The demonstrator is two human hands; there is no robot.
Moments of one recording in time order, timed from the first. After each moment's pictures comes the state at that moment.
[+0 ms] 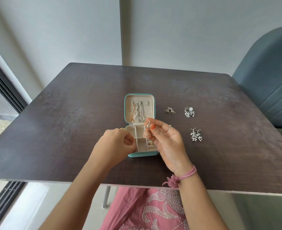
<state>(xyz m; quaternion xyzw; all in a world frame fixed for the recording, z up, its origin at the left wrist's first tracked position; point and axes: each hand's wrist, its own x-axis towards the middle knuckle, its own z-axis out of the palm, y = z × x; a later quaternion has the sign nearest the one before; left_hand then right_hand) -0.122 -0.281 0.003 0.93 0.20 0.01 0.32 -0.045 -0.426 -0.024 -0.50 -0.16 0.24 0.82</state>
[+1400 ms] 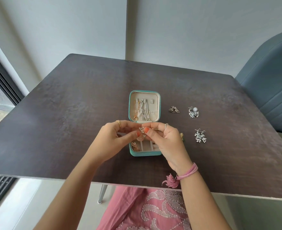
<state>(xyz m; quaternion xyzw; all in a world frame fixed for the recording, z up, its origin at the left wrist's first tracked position) -0.125 -0.256 -0.009 0.82 0.10 0.10 0.55 -0.045 -0.412 -0.019 -0.65 -0.20 0.19 0.71</state>
